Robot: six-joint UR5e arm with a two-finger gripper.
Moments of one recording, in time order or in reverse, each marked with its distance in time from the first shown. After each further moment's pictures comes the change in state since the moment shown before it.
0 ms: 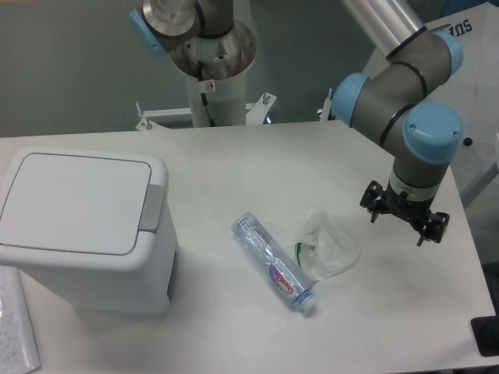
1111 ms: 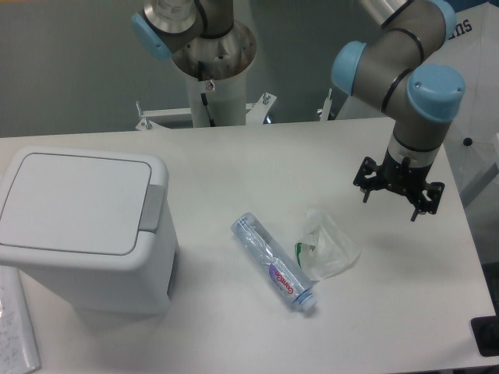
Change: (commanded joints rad) arm 0.048 0.133 -0.121 0.005 -0.199 -0.187
